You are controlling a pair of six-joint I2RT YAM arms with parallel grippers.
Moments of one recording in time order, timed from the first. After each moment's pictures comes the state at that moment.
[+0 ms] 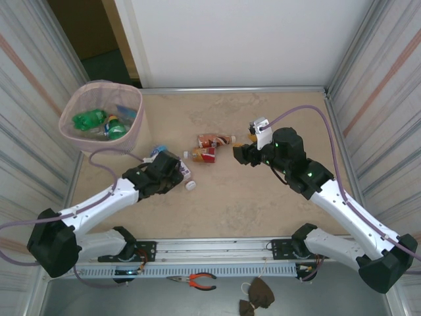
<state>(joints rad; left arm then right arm) -0.70 1.16 0.78 -0.59 -0.15 -1.16 0.64 0.97 0.95 -0.35 -0.05 0.10</state>
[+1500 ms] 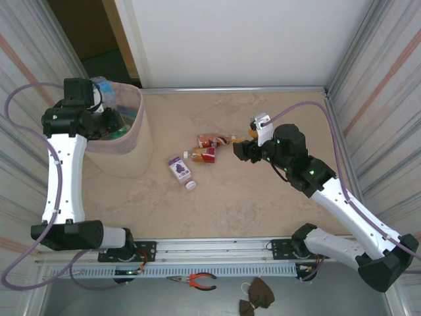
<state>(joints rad) 0.06 1.37 1.73 -1.28 0.09 -0.35 0.64 0.98 1.00 -0.36 -0.05 0.10</state>
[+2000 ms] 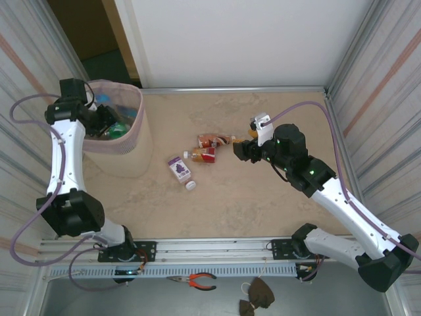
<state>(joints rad) 0.20 1.50 1.64 -1.10 0.23 -0.48 0.64 0.98 1.00 -0.36 -0.05 0.10</state>
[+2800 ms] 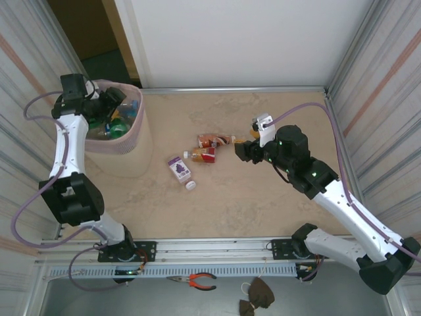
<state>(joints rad) 0.22 1.61 1.61 -0.75 0.49 -0.69 0.64 0.96 1.00 -0.37 -0.04 0.10</state>
